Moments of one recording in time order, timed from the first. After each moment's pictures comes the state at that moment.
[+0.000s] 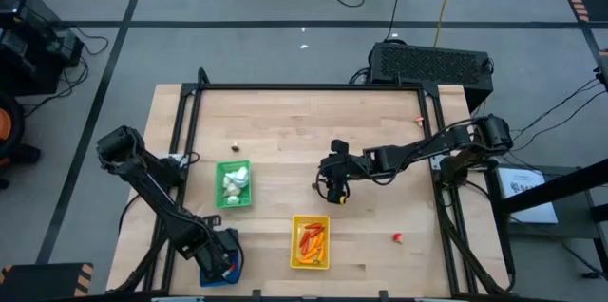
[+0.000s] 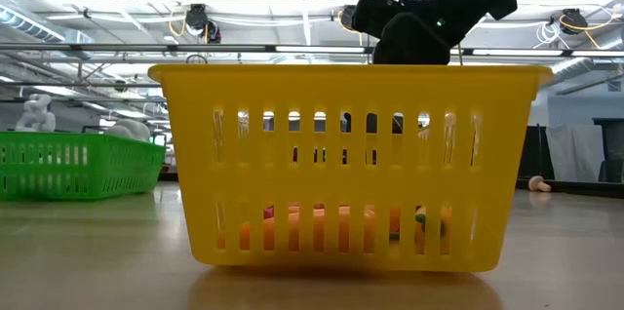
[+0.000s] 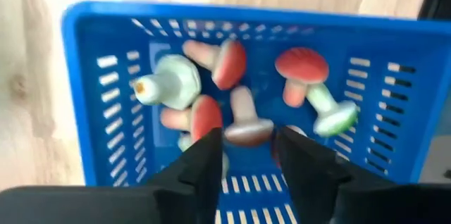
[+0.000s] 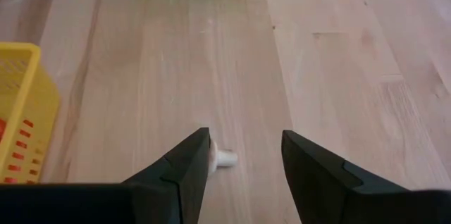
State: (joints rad) left arm -0.87 1.61 1.01 -0.76 0.06 -1.04; right arm 0.10 1.62 0.92 -0.08 0.20 0.09
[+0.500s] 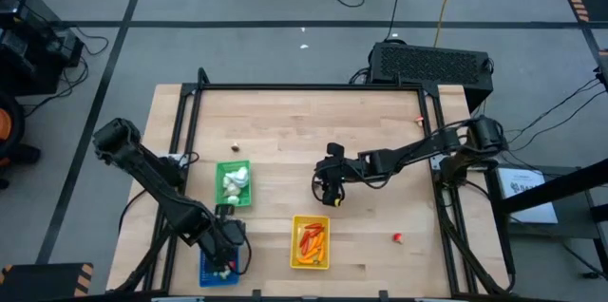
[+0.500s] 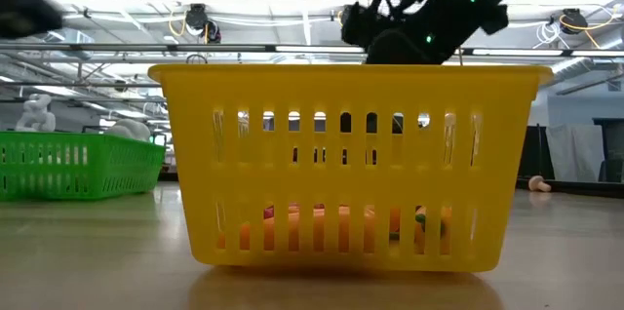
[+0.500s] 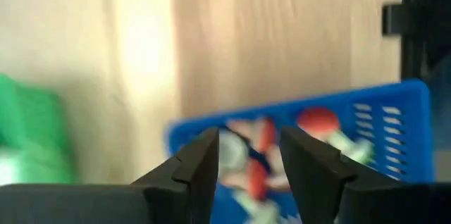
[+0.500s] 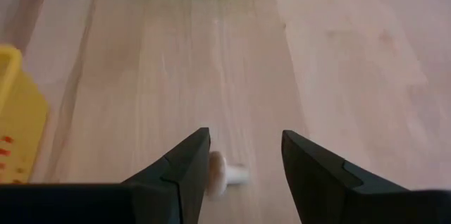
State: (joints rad) left arm -0.78 1.52 1.01 -0.76 -0.05 -0.74; right arm 0.10 1.69 0.92 0.01 0.20 0.11
